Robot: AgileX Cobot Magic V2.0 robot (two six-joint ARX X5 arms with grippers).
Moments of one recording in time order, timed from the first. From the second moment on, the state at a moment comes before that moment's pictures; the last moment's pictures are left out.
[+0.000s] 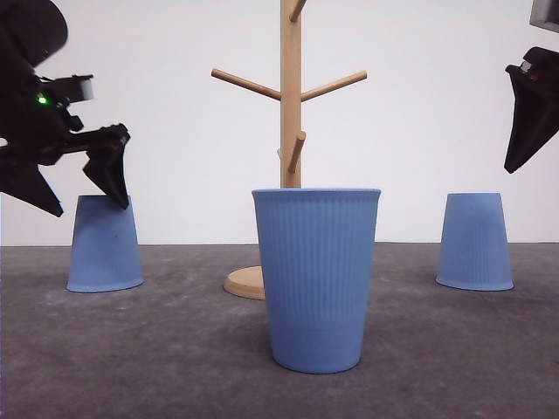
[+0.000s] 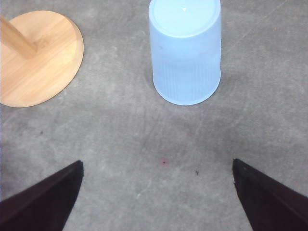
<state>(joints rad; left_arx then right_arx) -0.14 1.63 1.12 -0.28 0.10 0.01 0.06 1.11 0.80 -0.51 -0.24 0.03</state>
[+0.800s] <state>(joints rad) -0.13 1.70 1.24 -0.40 0.23 0.04 0.06 1.11 0.80 -0.50 -0.24 0.03</state>
